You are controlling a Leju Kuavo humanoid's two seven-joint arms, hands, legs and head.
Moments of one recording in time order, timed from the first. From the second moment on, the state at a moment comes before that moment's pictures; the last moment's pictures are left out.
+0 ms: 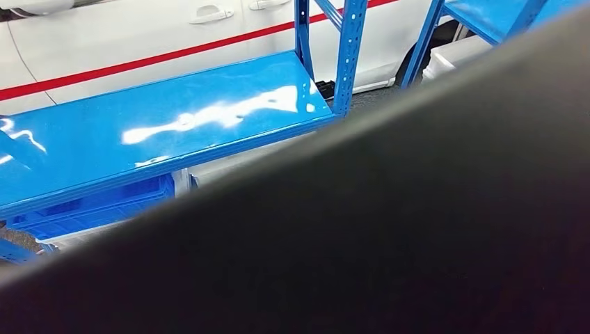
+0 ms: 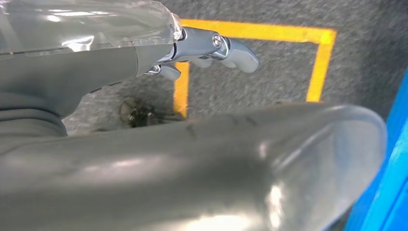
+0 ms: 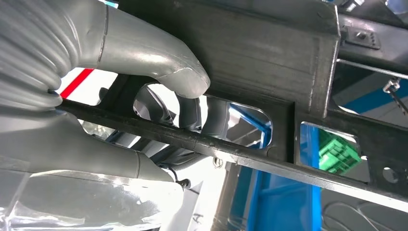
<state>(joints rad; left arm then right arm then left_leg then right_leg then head) -0.04 -0.04 0.88 -0.22 -0.32 -0.10 -0.56 -0.39 -0.18 0.59 -1.92 0.04 -0.02 -0.65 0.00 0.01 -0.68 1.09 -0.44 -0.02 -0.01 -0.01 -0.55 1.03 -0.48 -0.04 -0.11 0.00</state>
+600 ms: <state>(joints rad) -0.04 -0.04 0.88 -0.22 -0.34 -0.09 -0.53 -0.42 -0.20 0.59 -1.91 0.00 -0.04 -0.63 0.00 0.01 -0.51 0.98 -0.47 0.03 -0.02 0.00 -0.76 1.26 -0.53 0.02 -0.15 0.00</state>
